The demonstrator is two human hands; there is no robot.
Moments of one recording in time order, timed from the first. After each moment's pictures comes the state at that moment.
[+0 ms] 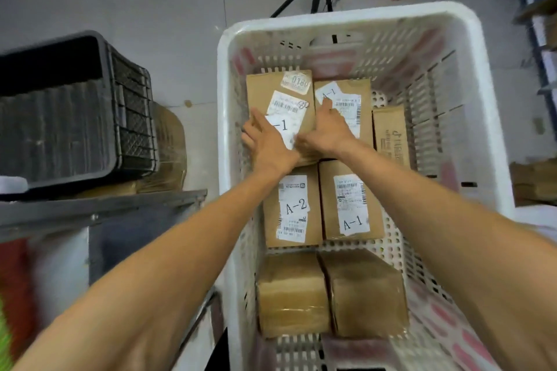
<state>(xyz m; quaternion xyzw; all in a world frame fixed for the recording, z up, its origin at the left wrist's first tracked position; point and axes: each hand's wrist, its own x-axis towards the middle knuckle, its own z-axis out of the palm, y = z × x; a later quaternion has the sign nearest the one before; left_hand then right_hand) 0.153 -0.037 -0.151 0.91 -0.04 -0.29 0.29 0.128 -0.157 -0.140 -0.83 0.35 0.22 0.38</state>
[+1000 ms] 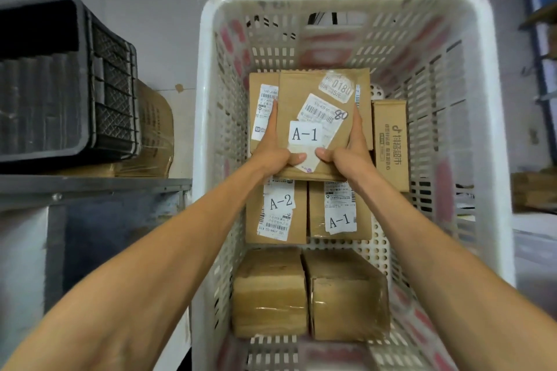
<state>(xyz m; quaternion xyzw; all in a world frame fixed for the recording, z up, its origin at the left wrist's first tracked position) 0.136 -0.035 -0.191 0.74 -0.01 -0.47 0.49 0.047 -0.174 -0.183 -0.65 0.44 0.07 0.61</state>
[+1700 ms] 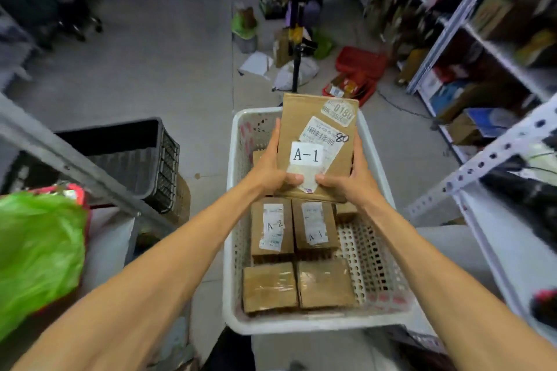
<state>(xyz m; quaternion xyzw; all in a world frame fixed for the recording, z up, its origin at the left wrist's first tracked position) 0.028 0.025 0.075 0.72 -0.25 -0.36 0.53 -0.095 -0.122 0.073 -0.73 0.29 -0.11 0.61</state>
